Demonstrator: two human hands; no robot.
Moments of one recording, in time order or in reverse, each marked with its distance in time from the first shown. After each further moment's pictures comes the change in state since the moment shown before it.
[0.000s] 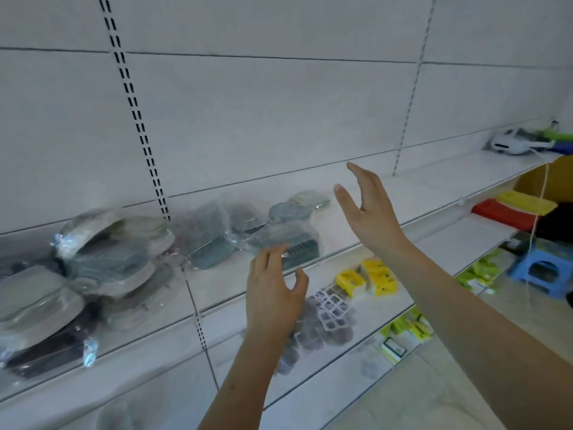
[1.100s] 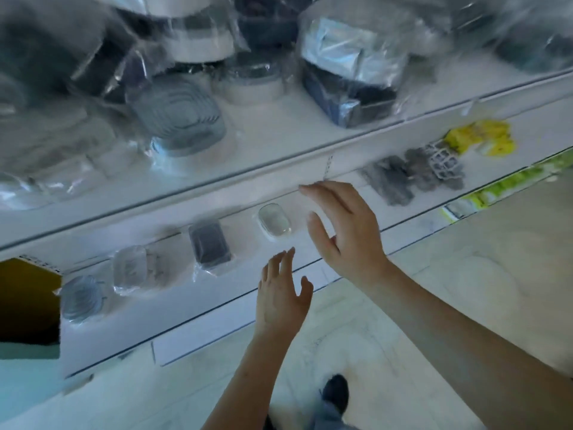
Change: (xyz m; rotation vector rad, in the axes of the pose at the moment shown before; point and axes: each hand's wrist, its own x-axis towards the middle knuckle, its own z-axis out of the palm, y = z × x) left_hand -0.288 -0.344 -0.308 0.165 -0.412 -0.428; right_hand -0.353 -0.277 0.372 -0.026 -0.230 -0.343
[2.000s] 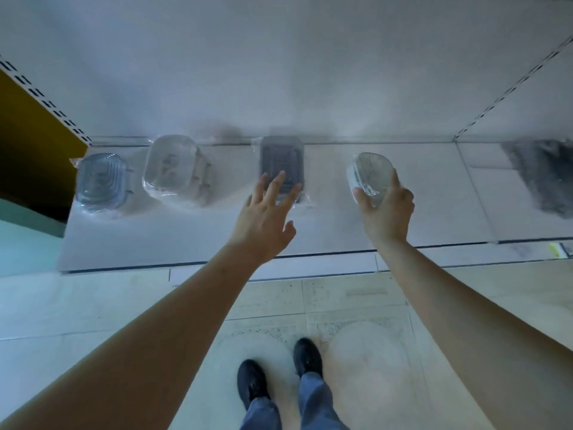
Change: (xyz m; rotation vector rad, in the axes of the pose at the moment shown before) left_hand 0.091 -0.264 0.012 0.448 -0.036 0.031; right_hand -0.102 0.140 0.311 -0.110 -0.335 0.773
